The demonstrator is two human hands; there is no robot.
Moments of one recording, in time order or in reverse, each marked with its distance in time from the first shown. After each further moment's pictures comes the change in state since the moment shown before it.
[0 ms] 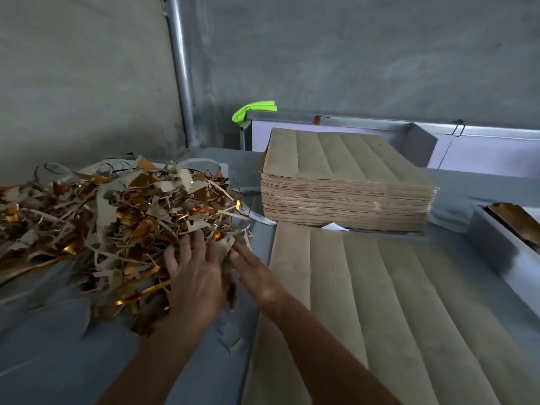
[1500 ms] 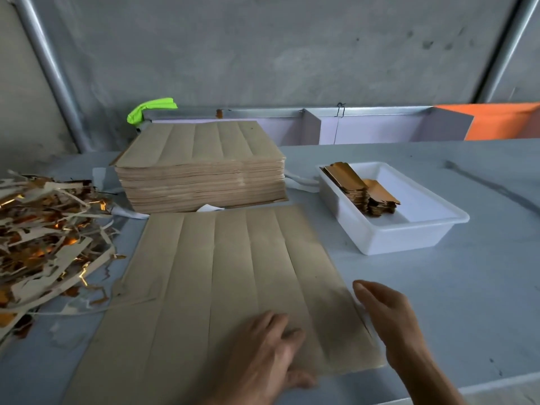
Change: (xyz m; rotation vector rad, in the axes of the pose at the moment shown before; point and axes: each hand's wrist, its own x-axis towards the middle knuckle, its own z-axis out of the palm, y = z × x) left_hand -0.175 0.247 -0.055 -0.325 -0.151 1.046; right_hand -0.313 0.104 -0.234 0.022 0.983 0.449
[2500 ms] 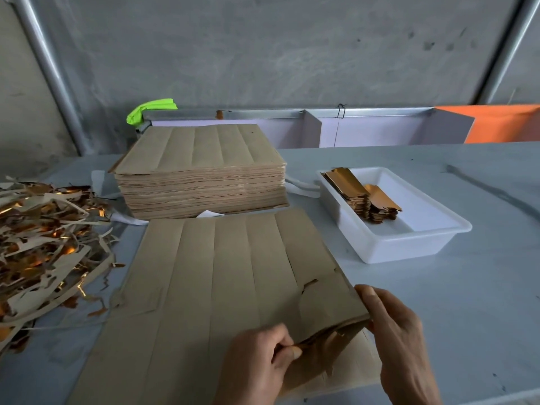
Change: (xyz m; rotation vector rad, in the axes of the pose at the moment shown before) left_hand -0.003 -0.003 -0.009 -0.689 0.310 -0.419; right_hand -0.026 -0.029 0.000 0.359 0.016 0.002
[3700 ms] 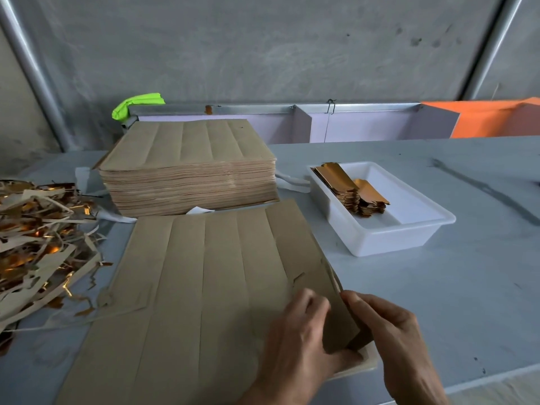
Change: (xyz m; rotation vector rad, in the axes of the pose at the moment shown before) left_hand 0.016 0.034 0.045 0.107 0.003 0.258; right_hand -0.010 -0.003 -0.017 -0.011 -0.104 0.044
